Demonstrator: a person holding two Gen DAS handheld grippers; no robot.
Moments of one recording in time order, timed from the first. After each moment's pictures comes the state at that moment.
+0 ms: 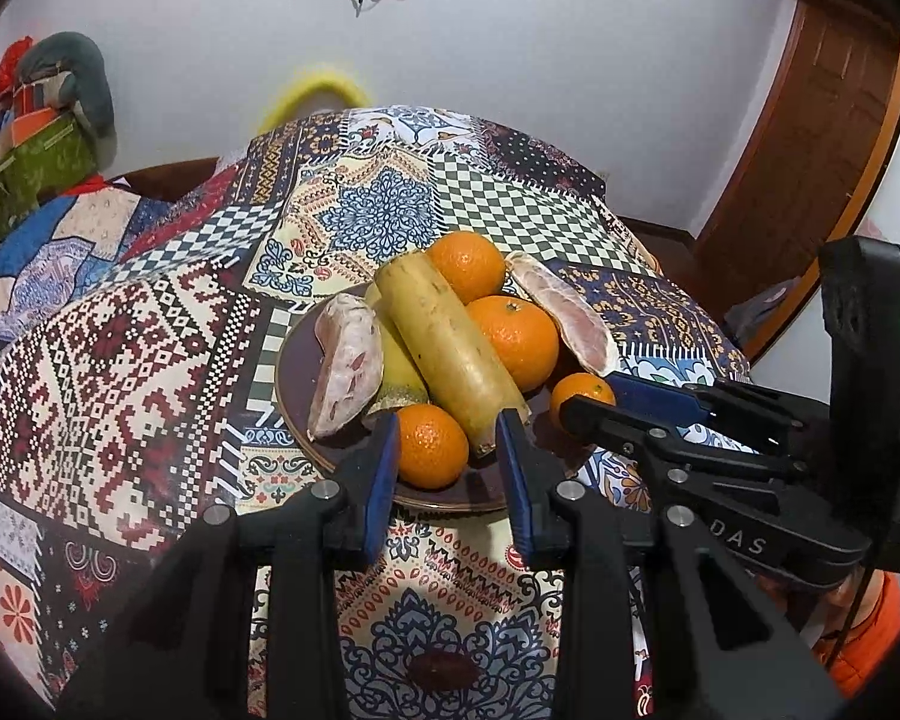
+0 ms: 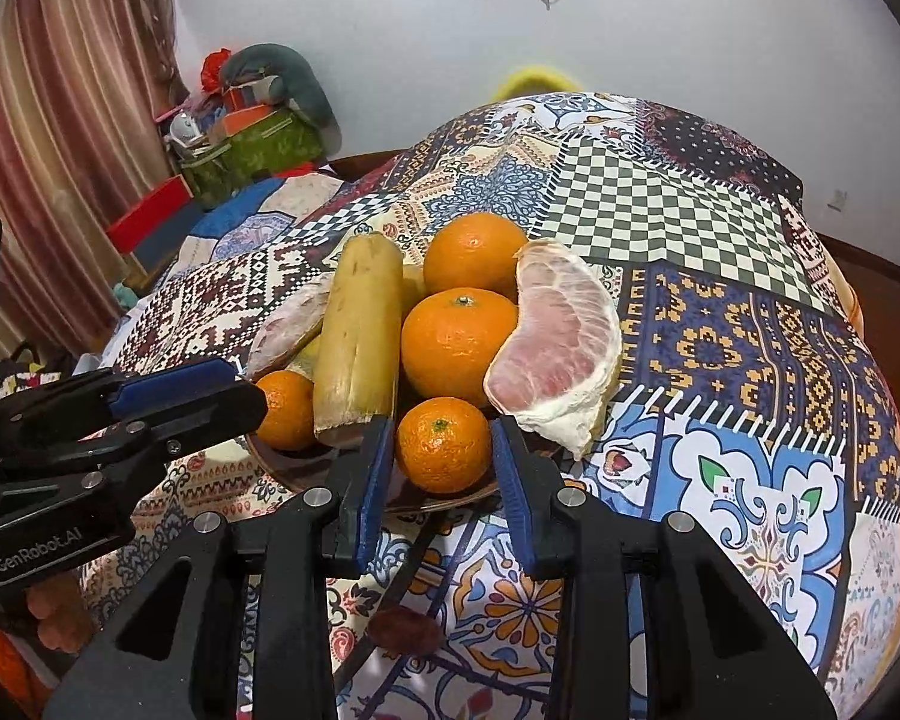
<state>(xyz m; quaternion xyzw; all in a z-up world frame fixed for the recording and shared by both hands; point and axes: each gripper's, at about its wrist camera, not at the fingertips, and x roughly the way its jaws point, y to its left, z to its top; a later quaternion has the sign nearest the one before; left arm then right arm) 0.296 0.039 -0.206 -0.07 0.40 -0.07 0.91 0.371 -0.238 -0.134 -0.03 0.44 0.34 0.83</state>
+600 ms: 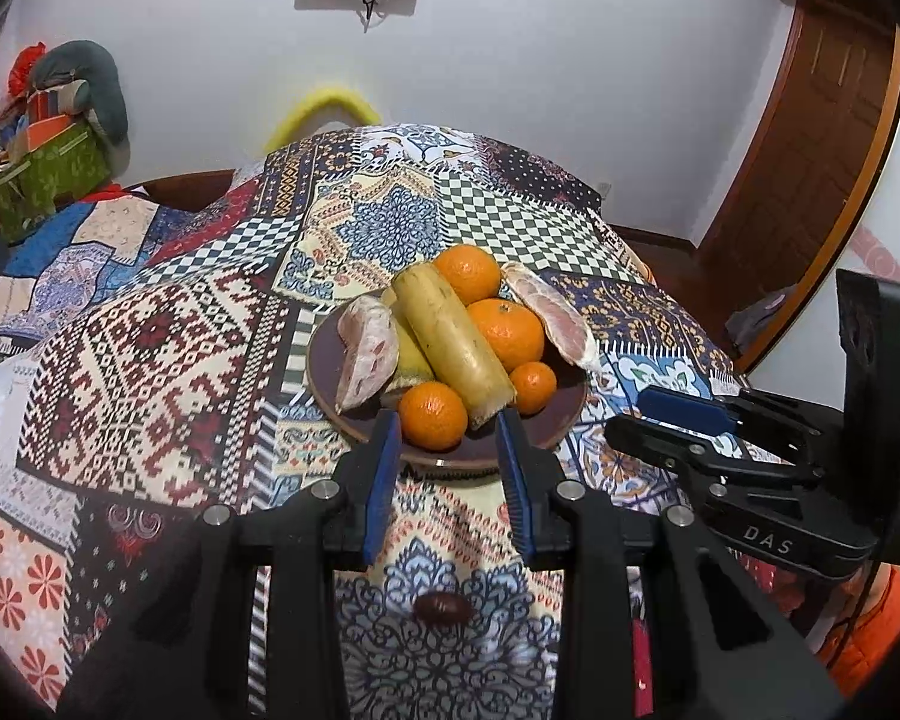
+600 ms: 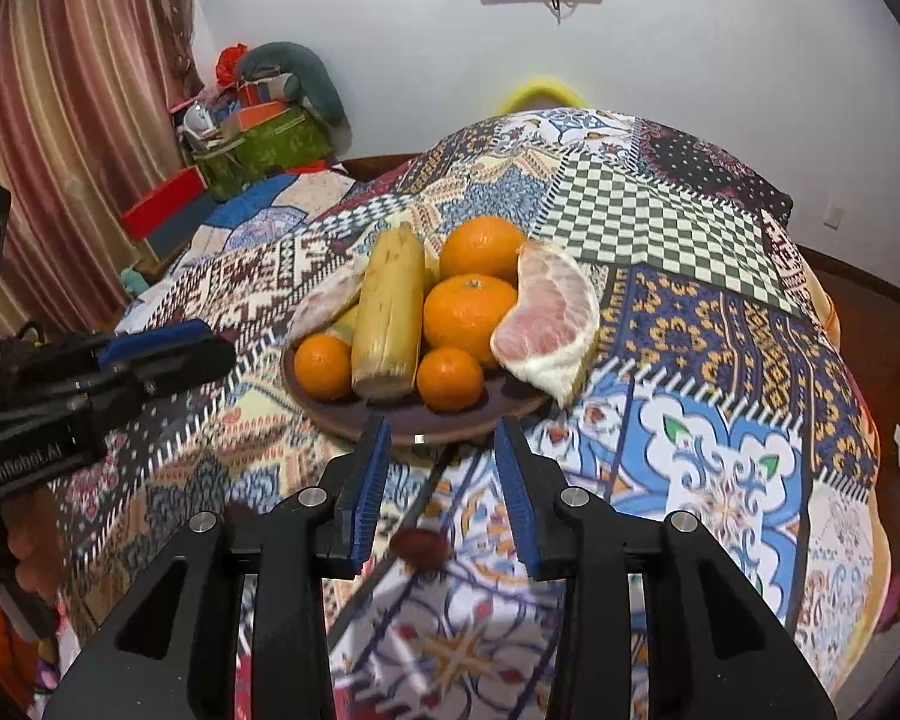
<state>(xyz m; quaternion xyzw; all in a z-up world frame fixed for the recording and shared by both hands) 0.258 0.046 -0.180 -0.07 0.39 -0.06 0.92 0.338 -0.258 -0.116 -0.05 0.43 0.35 0.83</state>
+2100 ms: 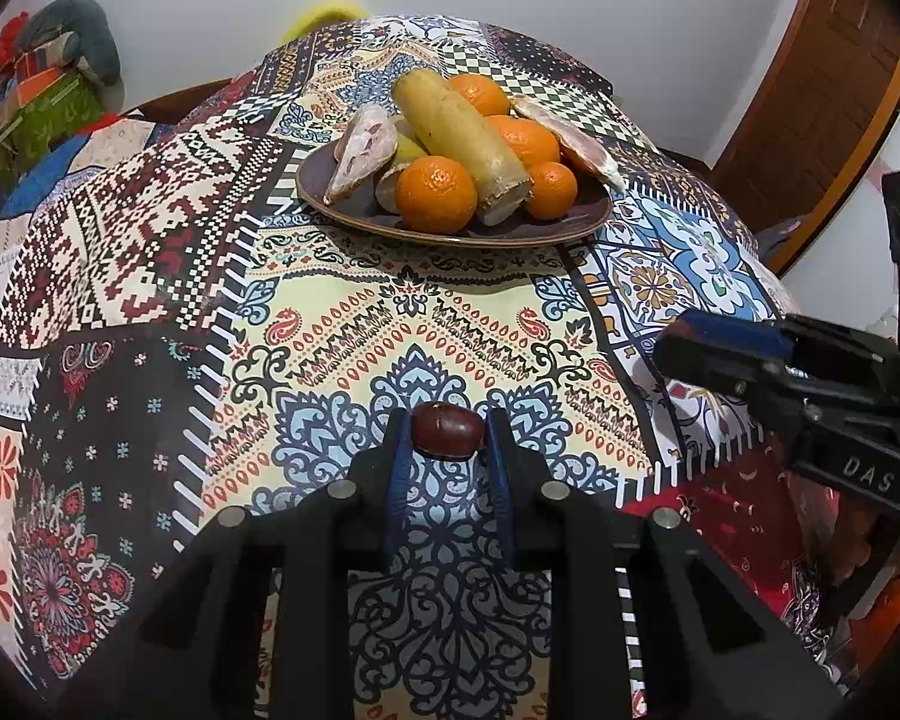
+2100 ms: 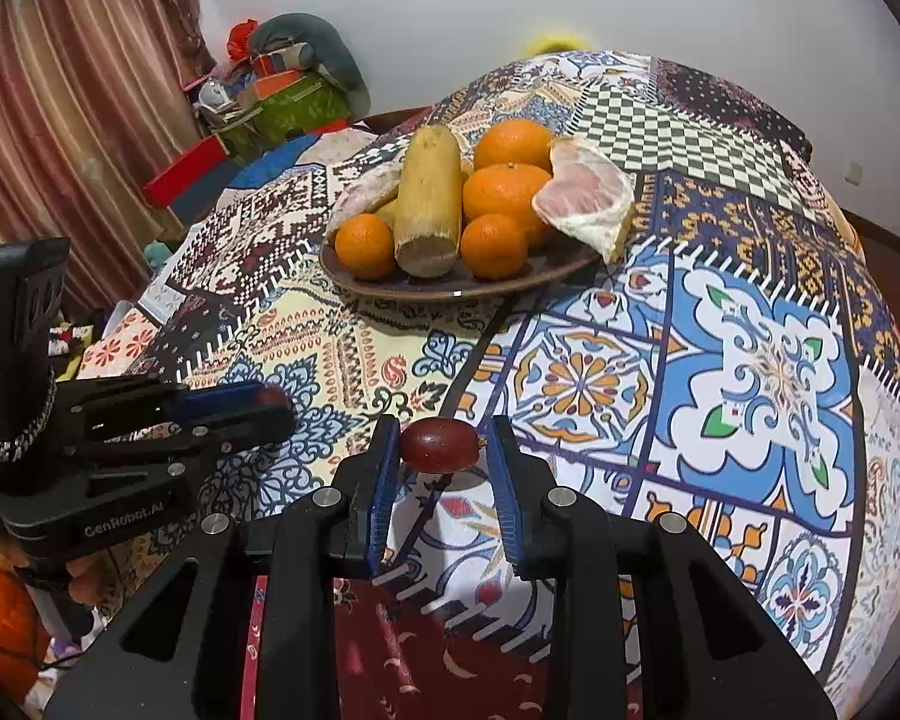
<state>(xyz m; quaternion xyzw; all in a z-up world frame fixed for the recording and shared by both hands) 0.226 0.035 -0.248 -0.05 0.48 -0.06 0.87 0.306 -0.263 -0.145 -0.03 0.46 0.37 0.81</state>
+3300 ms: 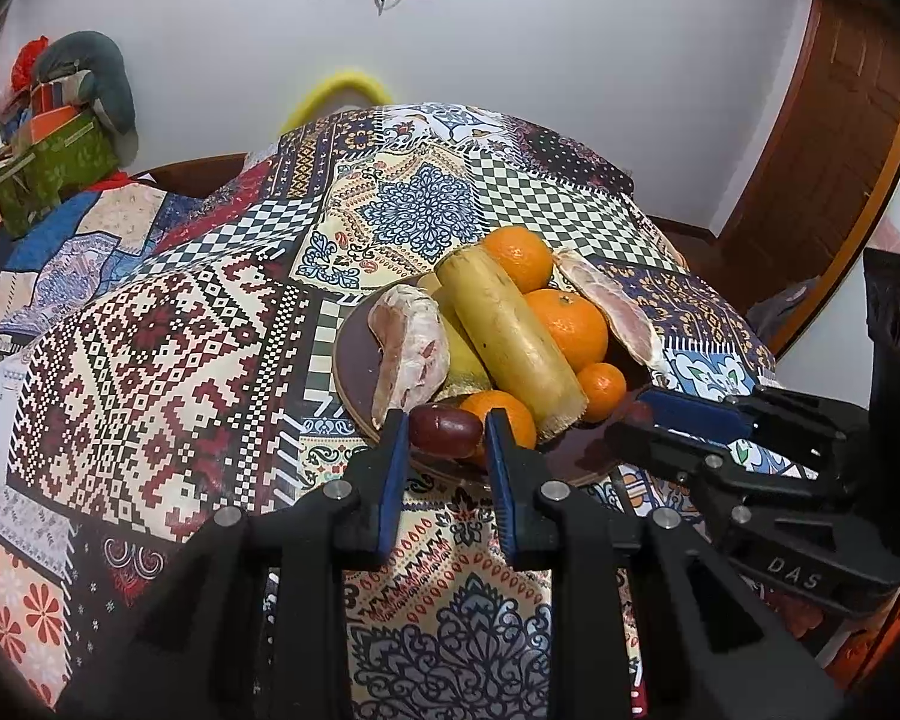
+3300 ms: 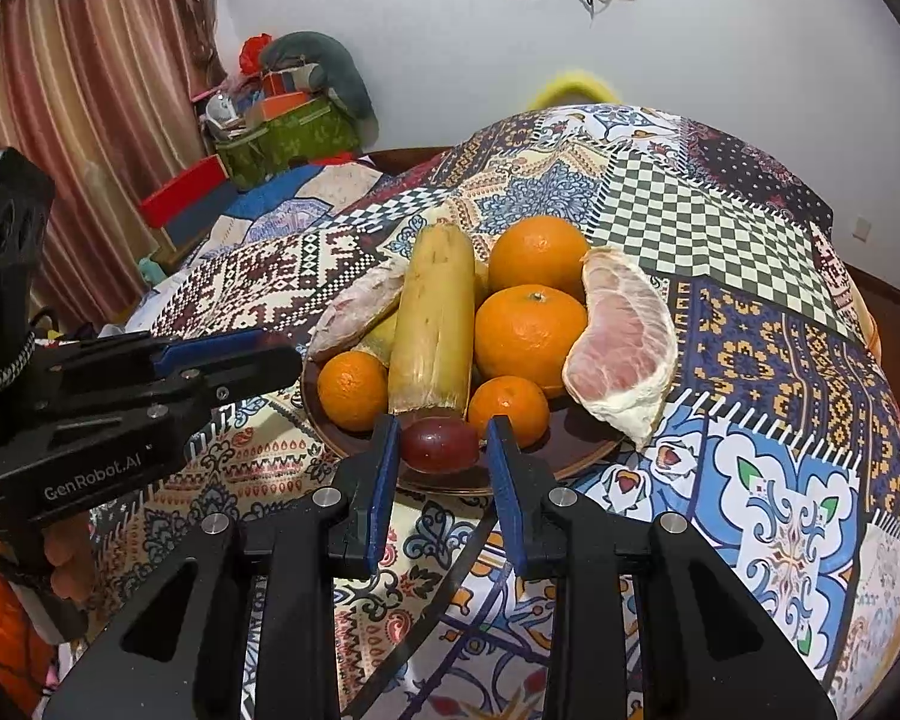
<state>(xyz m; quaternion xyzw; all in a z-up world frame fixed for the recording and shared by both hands) 0.295 0.063 -0.211 -0.07 0.41 -0.05 0.91 0.354 -0.219 -0.133 -0.05 0.42 0.38 0.82</state>
